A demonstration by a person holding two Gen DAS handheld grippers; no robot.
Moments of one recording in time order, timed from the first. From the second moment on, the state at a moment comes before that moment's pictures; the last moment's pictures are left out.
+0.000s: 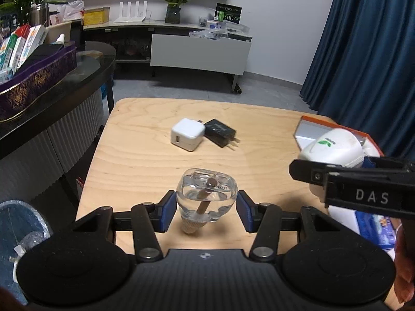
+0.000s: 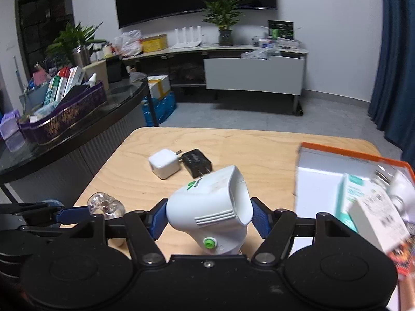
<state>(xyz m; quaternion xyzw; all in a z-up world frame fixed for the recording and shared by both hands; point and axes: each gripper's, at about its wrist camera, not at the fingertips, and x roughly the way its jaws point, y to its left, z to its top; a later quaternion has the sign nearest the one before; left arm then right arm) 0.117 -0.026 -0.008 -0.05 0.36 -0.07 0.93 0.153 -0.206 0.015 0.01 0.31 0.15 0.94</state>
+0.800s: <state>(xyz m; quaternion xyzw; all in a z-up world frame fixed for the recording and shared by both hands) 0.065 -0.102 0.026 -0.02 0.32 -0.09 0.94 0.070 -0.291 0.032 0.08 0.28 0.10 0.95</state>
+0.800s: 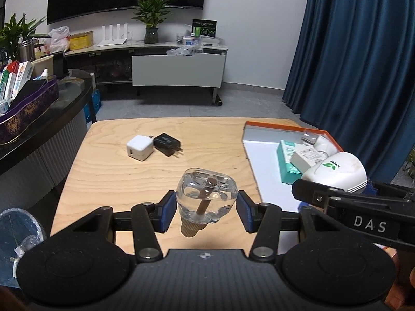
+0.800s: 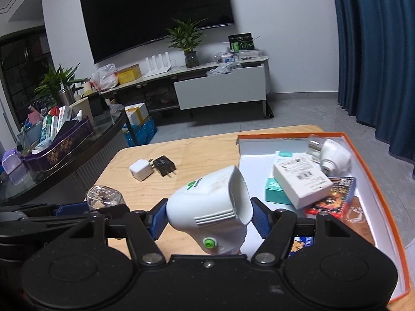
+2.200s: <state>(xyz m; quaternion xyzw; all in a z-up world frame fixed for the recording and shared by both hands) 0.043 -0.181 0.028 0.00 0.32 -0.16 0.93 0.024 -0.372 0.031 0.11 0.26 0.01 0.96</state>
